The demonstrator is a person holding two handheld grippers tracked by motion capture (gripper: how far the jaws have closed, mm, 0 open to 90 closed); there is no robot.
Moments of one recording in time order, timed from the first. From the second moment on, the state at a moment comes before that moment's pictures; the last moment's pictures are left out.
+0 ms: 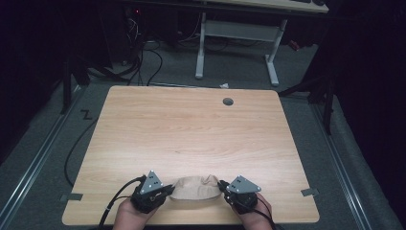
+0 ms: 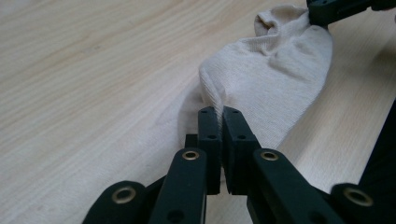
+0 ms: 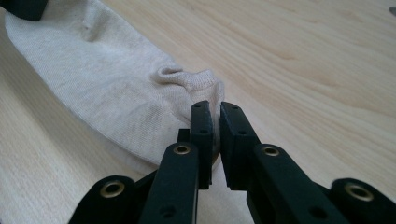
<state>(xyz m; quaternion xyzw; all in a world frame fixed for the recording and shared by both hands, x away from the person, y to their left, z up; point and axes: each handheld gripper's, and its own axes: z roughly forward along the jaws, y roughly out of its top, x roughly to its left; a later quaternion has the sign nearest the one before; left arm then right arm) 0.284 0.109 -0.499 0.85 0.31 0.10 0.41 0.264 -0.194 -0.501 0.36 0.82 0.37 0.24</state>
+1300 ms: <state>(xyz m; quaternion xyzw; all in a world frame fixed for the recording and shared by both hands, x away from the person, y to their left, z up) 0.315 0.143 -0.504 0.82 0.36 0.16 0.42 0.286 -0.222 -0.514 0.42 0.79 0.37 0.25</state>
